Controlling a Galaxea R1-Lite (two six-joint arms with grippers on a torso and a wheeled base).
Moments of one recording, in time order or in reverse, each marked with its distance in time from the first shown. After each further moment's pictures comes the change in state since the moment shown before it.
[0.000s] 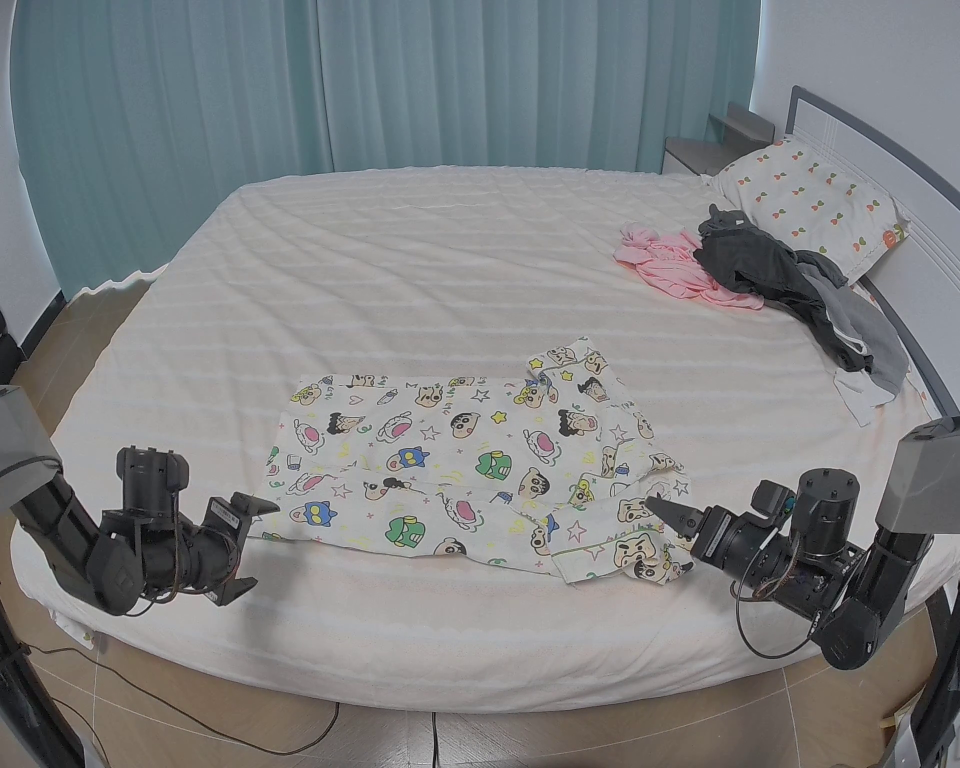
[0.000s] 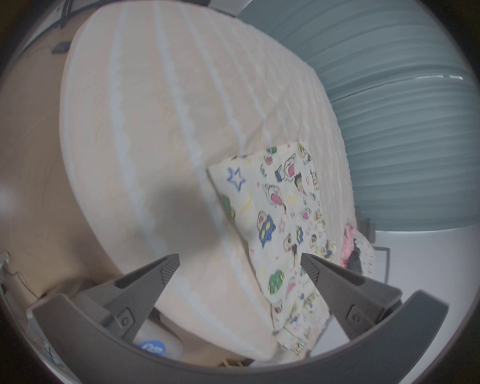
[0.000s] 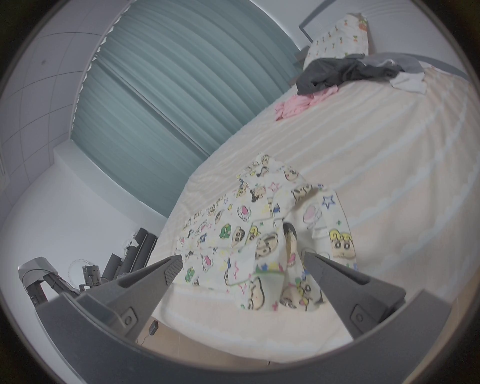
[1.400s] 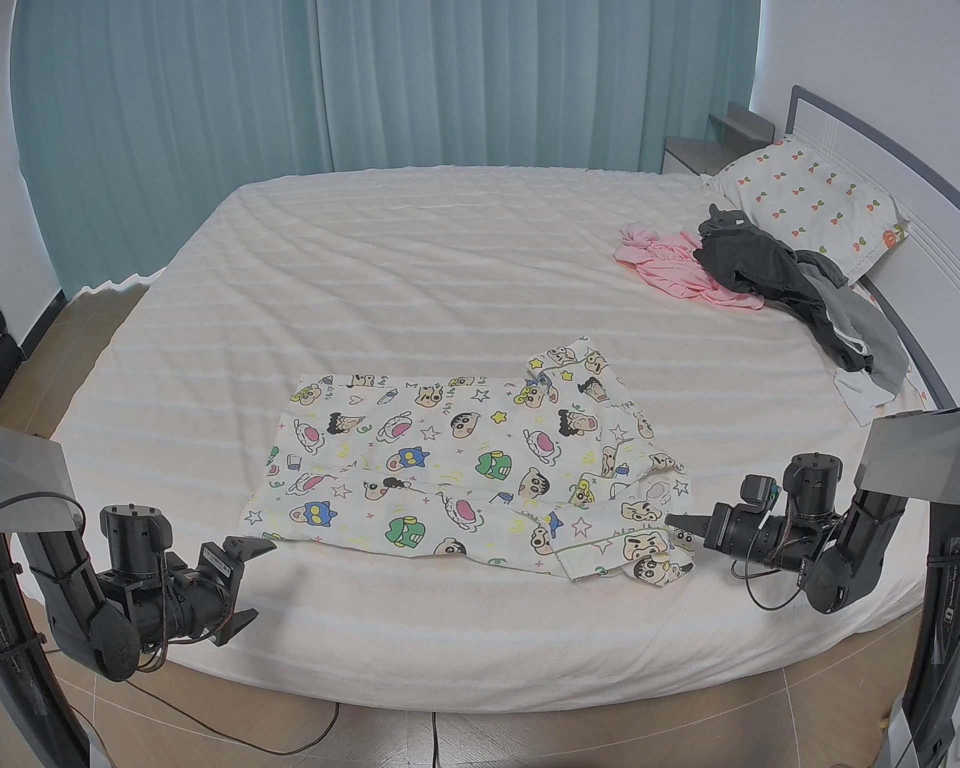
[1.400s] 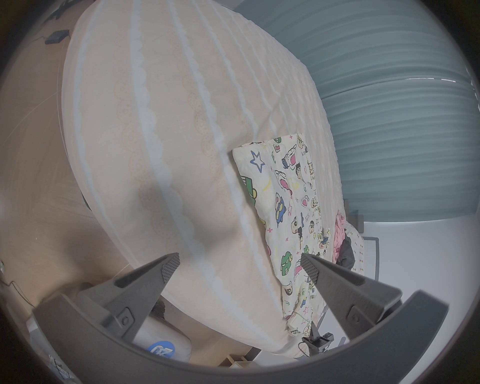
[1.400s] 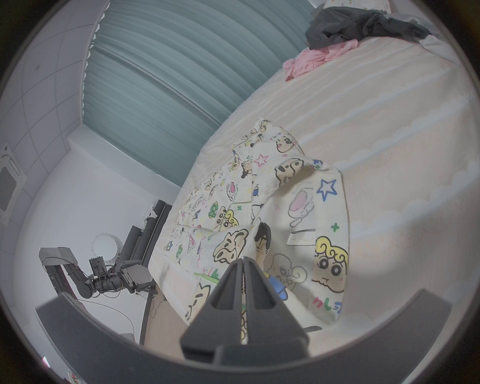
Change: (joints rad) left arm 0.030 0.106 0.302 -0.476 -0.078 0.026; right arm -0.251 0.224 -0.287 0.191 0.491 -0.156
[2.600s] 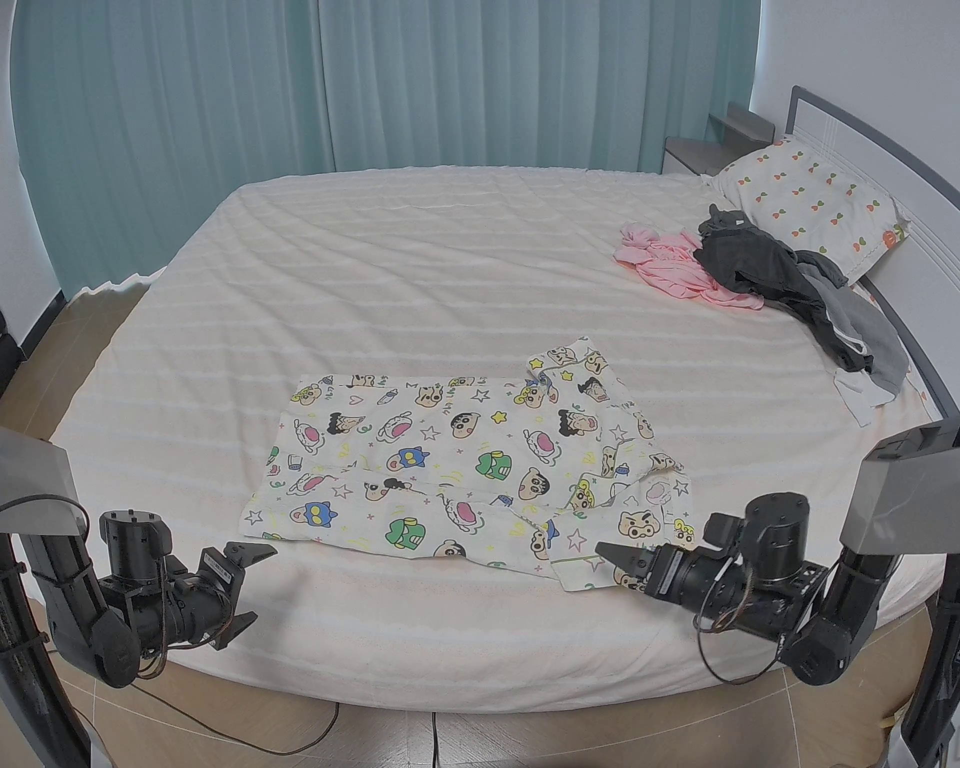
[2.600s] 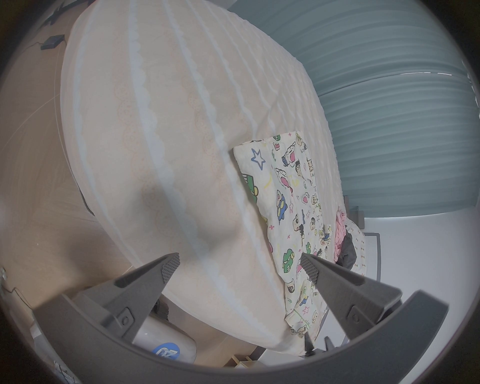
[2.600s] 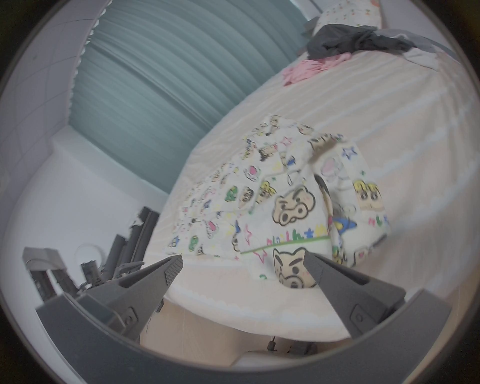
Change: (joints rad) left arm -0.001 0.016 0.030 -0.048 0.000 0.030; right arm 0.372 -0.160 0.235 -0.085 -0.491 0.183
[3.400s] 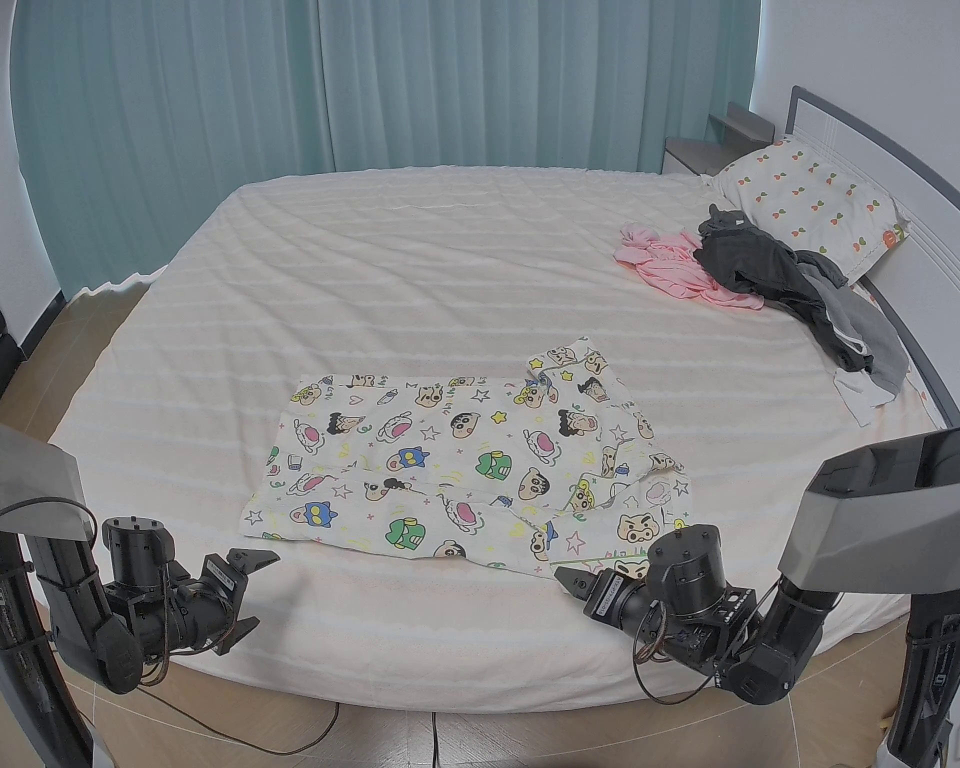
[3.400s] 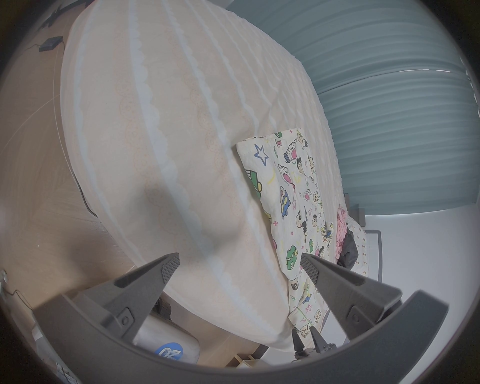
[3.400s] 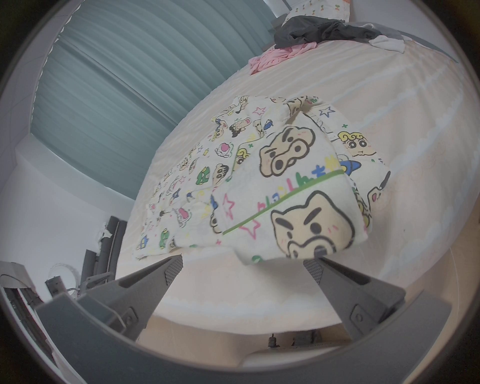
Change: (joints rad) left arm -0.009 0.030 0.027 -0.055 0.002 0.010; right arm 0.188 0.083 -0.162 0.237 -0.322 0.179
